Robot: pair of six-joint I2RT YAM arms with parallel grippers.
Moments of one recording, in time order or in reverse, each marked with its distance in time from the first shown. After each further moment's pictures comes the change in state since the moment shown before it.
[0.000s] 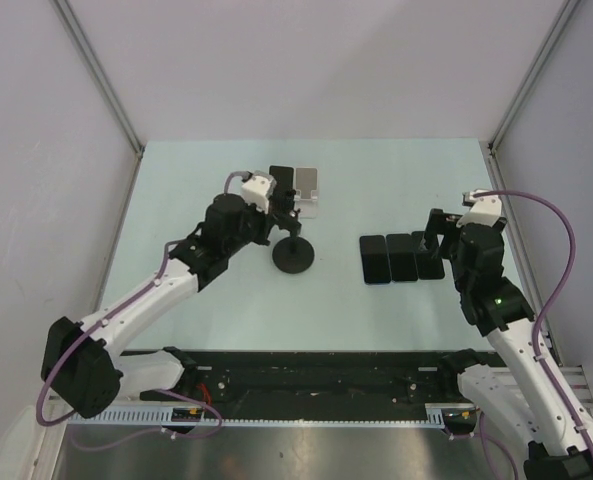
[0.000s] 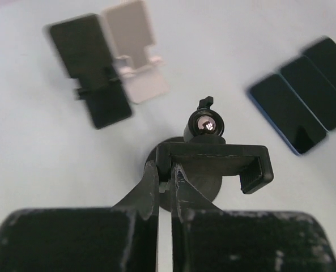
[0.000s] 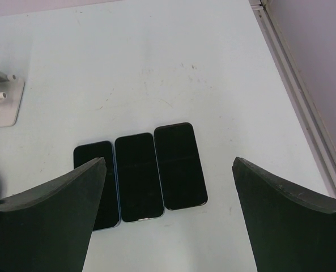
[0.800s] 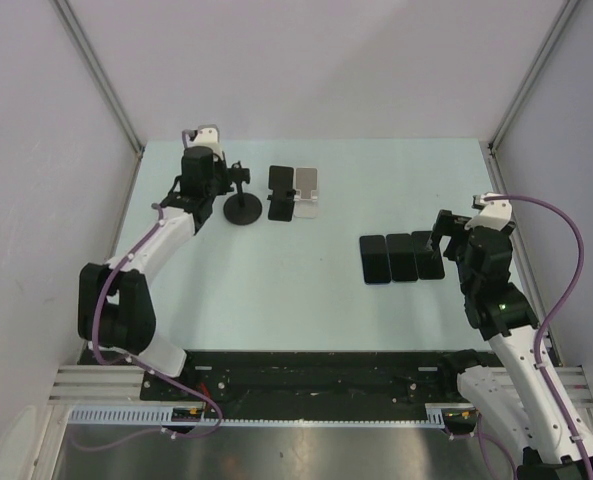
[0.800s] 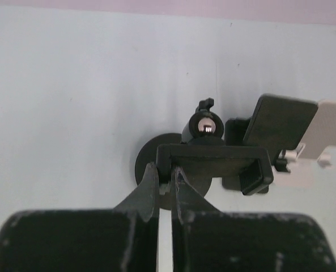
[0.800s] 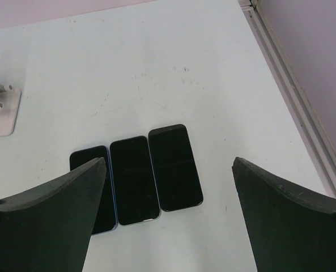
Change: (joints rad) left arm 0.389 0.293 0.240 0.029 -0.183 -0.083; right arm -0.072 -0.042 -0.020 0.000 -0.040 0.011
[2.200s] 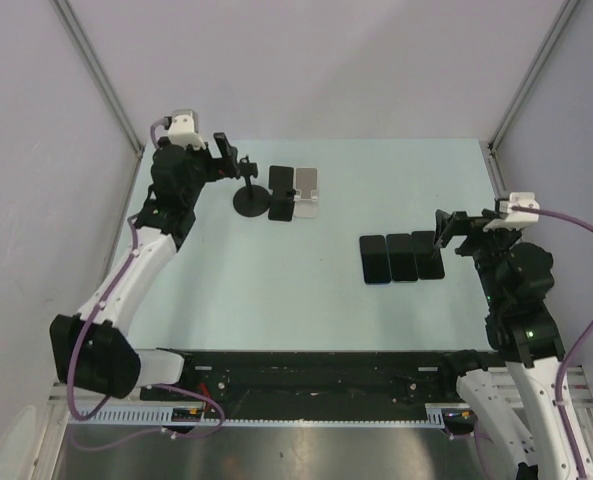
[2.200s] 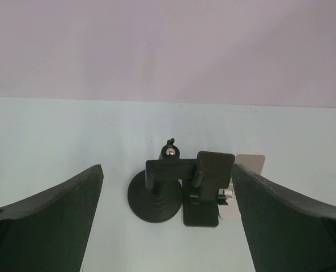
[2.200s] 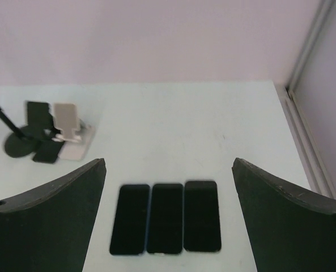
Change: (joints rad) left arm -0.004 -0.168 0.024 0.102 0.092 -0.021; right arm -0.038 -0.104 0.120 0.014 -0.221 -0.092
